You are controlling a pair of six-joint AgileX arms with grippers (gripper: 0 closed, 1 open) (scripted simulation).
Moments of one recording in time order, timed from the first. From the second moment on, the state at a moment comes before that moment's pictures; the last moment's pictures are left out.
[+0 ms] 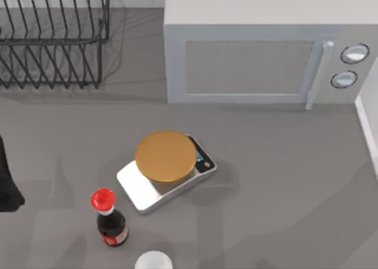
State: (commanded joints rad) left arm 0.00 0.00 0.00 0.00 0.00 0.00; right arm -0.36 2.27 1.17 -0.46 0.00 -0.34
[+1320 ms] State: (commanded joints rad) left arm 0.00 0.00 0.00 0.00 0.00 0.00; right arm -0.36 2.29 1.16 -0.44 0.00 -0.34
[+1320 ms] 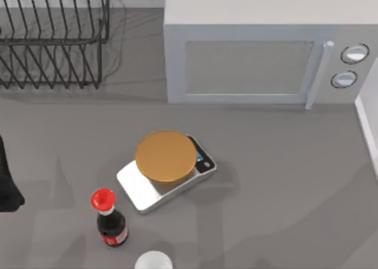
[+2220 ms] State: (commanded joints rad) left arm 0.00 0.00 0.00 0.00 0.00 0.00; right arm -0.37 2.08 1.50 -0.96 -0.02 -0.34
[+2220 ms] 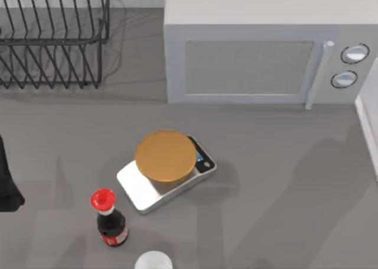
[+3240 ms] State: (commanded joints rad) left arm 0.00 0.00 0.00 0.00 0.00 0.00; right arm -0.30 1.90 1.78 -1.41 -0.01 -0.27
